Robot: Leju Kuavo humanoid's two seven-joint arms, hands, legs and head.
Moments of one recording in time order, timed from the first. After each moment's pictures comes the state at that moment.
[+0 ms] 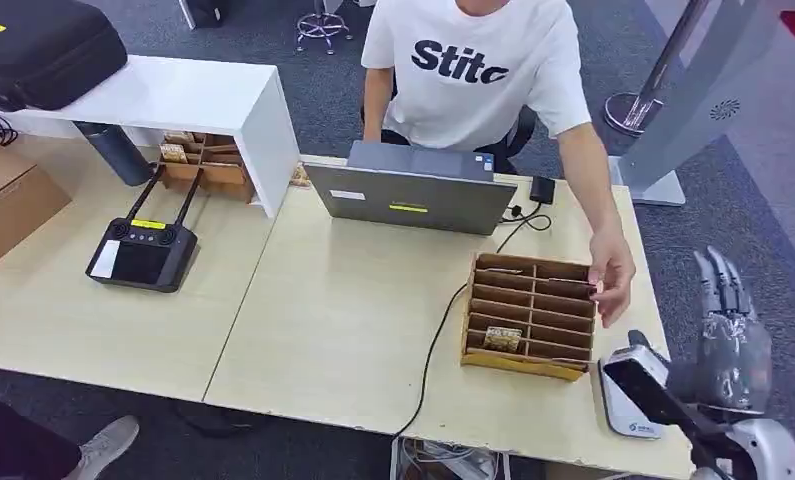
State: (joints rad) left arm 0.43 -0.36 0.56 -1.15 -0.27 -0.12 0.41; right arm 0.08 -0.34 0.03 -1.70 0.97 -0.38 -0.10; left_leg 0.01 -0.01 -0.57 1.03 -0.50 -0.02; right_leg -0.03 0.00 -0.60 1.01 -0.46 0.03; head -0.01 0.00
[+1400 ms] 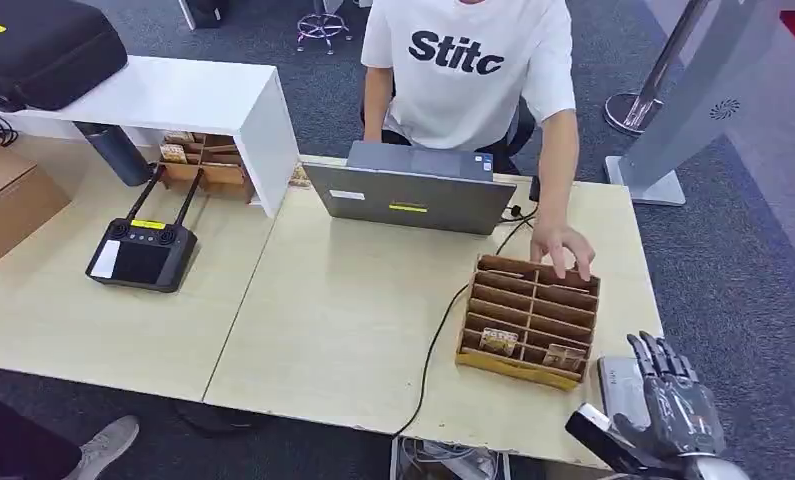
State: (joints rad) left arm 0.41 -0.36 0.57 -1.15 -0.34 -0.16 0.42; right arm 0.14 -0.46 0.22 -1.50 1.08 -0.34 0.04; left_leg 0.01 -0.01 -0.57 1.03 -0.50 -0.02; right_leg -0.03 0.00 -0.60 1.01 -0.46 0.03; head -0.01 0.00
